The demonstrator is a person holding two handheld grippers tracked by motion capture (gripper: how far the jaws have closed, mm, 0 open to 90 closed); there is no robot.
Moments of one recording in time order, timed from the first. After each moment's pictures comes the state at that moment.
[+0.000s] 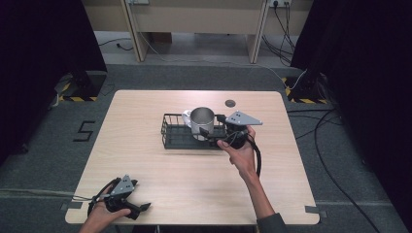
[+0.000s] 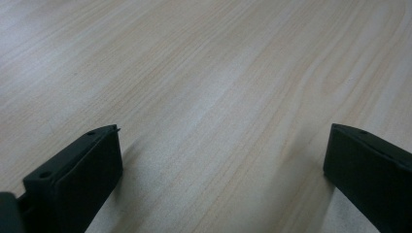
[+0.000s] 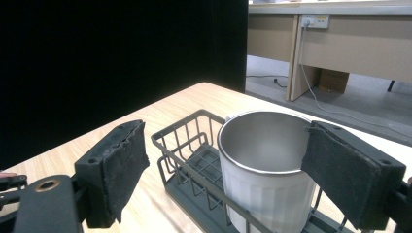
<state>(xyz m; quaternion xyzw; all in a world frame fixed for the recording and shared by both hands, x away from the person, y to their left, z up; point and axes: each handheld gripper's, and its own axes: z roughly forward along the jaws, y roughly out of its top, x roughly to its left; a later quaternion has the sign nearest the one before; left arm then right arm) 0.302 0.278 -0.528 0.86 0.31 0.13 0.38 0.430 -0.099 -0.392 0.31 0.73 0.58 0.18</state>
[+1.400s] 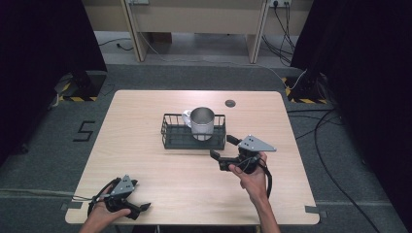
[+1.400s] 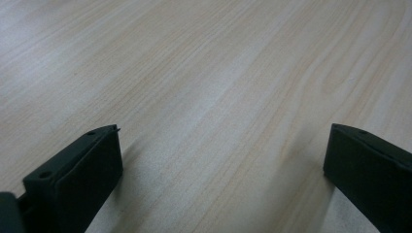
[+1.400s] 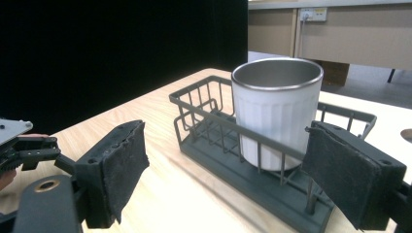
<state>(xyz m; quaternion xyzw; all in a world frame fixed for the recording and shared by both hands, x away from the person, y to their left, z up) 0.302 0.278 -0.528 0.86 0.31 0.13 0.38 0.376 -0.131 -0.426 0.32 0.72 0.59 0.17</state>
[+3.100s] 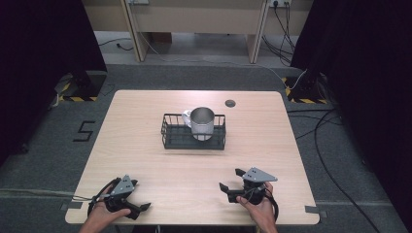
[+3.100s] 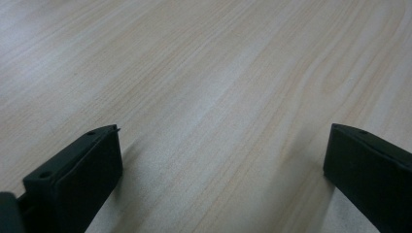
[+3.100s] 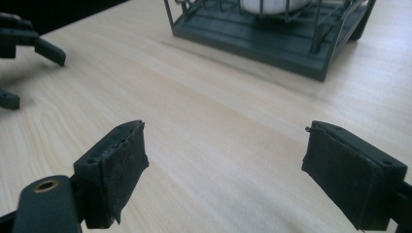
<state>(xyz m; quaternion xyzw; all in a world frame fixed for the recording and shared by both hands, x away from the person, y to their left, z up) 0.302 0.278 -0.528 0.86 0.31 0.13 0.38 0.324 -0.160 -0.508 0.36 0.77 0.50 0.14</state>
